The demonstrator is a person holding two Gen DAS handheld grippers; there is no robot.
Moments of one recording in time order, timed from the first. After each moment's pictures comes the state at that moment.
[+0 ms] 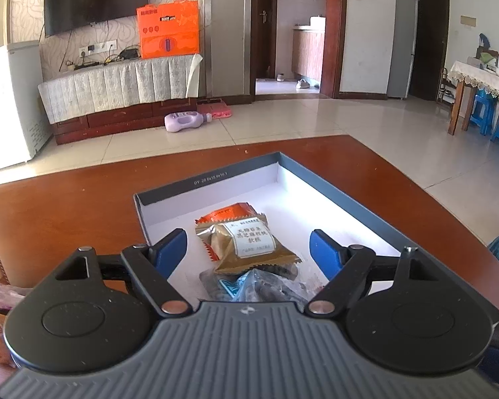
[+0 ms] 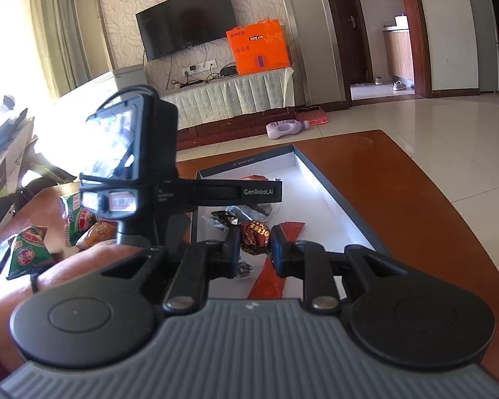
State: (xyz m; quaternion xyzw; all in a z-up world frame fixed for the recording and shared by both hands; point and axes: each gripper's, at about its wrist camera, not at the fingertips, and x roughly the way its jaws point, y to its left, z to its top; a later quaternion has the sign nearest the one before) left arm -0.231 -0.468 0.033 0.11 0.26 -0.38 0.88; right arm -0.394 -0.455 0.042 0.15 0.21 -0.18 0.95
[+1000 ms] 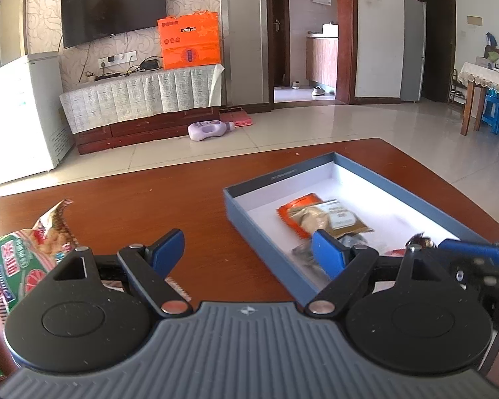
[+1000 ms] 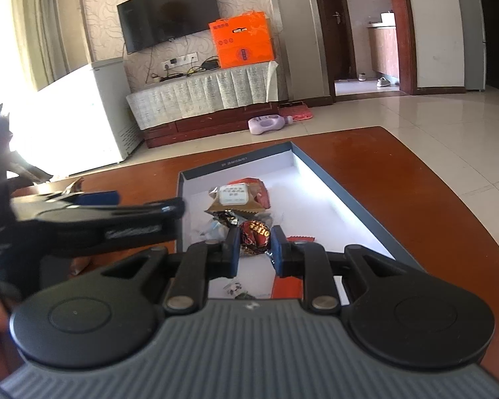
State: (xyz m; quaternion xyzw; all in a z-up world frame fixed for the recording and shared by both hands) left arm -0.226 -0.376 0.051 0.12 0.24 -0.36 0.90; right arm -0.346 -0.456 0.024 0.14 0.22 -0.22 0.94
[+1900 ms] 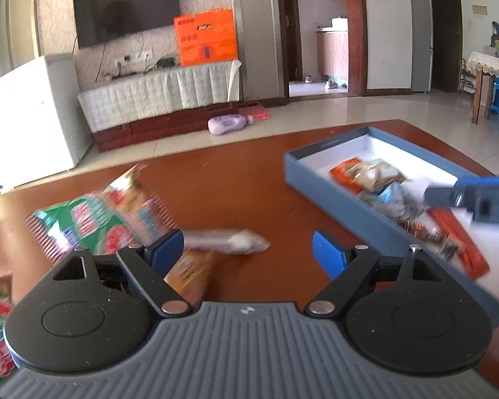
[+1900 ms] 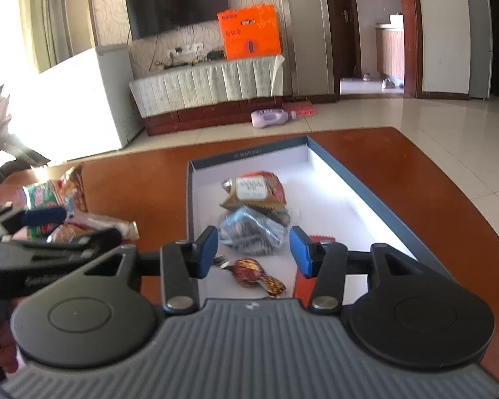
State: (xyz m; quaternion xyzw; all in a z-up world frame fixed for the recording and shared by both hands) left arm -0.229 -0.287 0.047 0.14 0.24 -0.34 0.90; right arm -0.333 -0.443 0.027 0.13 0.22 -0.21 0.94
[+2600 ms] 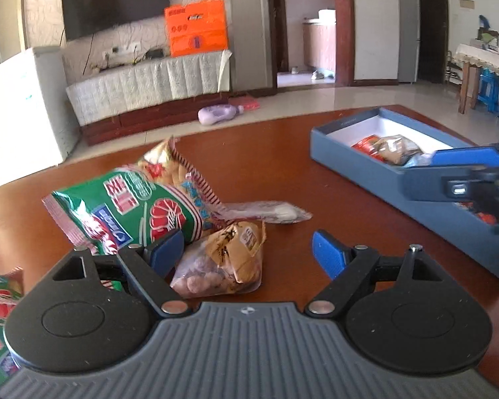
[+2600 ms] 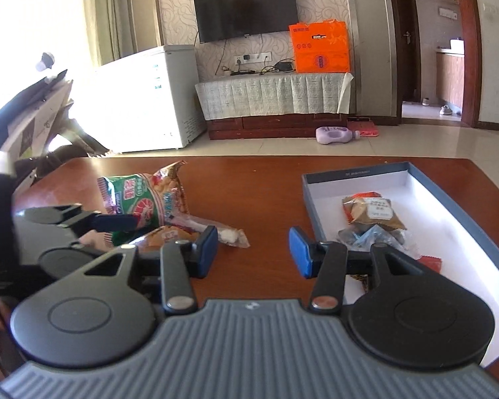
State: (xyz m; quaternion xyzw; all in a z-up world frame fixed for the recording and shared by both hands) left arm -0.192 -0.248 0.028 0.14 0.26 -0.36 0.88; right arm -0.300 -0.374 0.041 0.08 0.22 -0.11 0.97
